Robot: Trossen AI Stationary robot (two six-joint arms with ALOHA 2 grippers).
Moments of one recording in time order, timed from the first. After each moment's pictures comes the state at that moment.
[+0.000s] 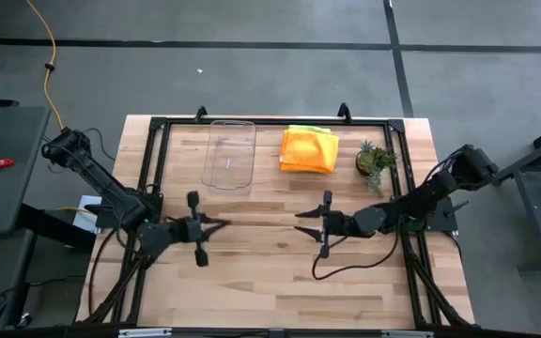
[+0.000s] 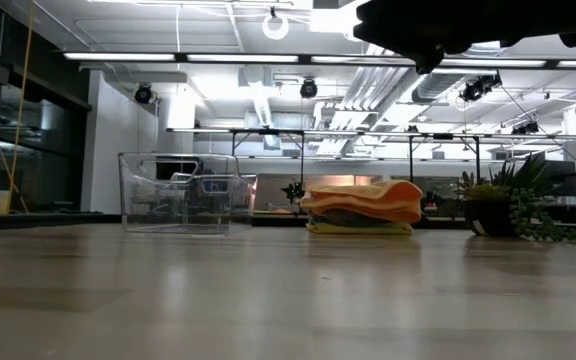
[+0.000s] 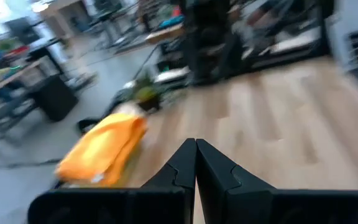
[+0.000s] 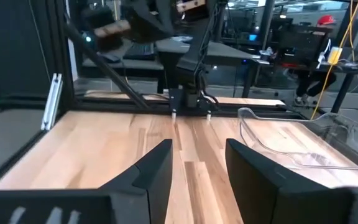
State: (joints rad) left arm -0.60 1.13 0.71 0.06 -0.93 0.05; right arm 0.42 1.44 0.51 0.89 0.50 -0.07
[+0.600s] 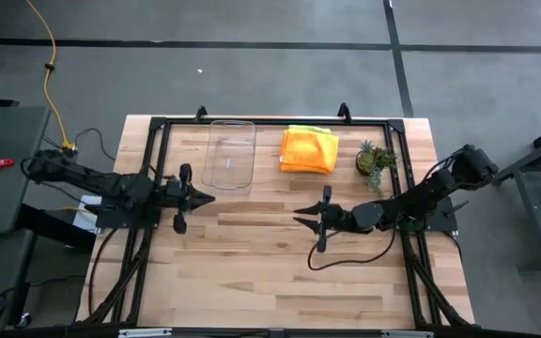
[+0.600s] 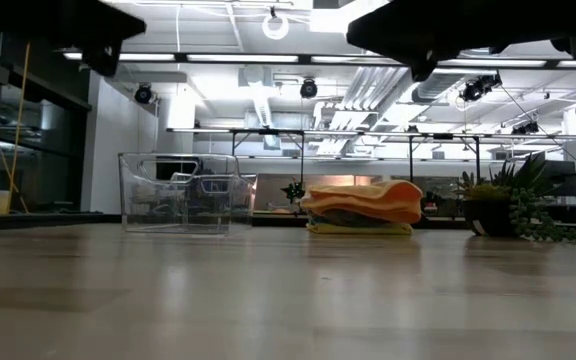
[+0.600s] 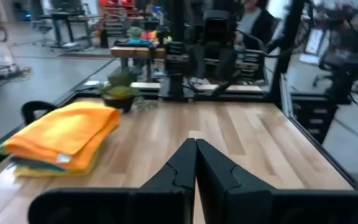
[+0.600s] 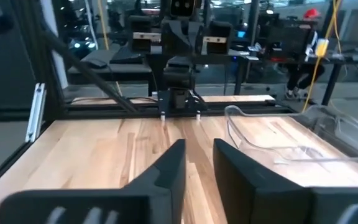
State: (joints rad) left arm -0.18 0.52 0.31 0.10 -0.32 -0.05; right arm 0.38 1.44 0.52 0.90 0.50 -0.03
